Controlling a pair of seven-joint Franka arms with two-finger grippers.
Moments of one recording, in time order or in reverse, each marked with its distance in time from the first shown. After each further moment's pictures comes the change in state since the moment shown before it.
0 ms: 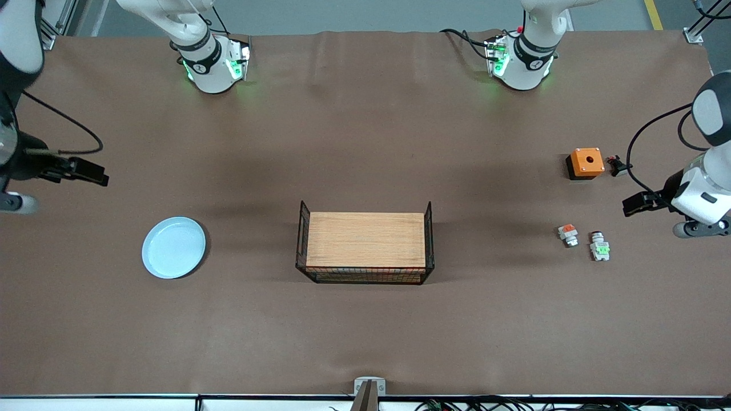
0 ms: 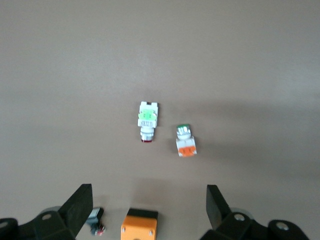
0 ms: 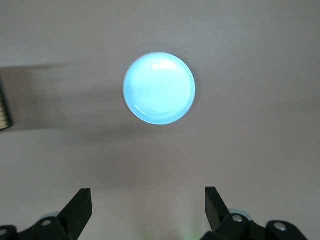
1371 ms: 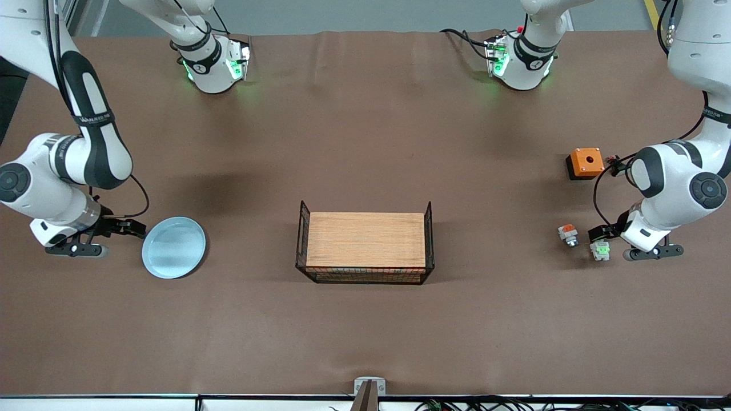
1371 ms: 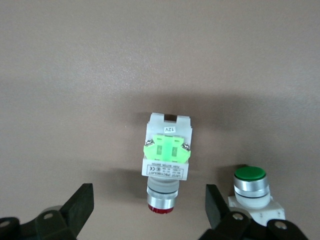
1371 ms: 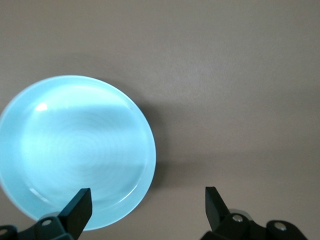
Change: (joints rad) left arm 0.112 0.333 0.002 -0.149 0.038 0.488 0.046; right arm -0.141 0.209 -0.007 -0.516 -0.035 0.905 -0.168
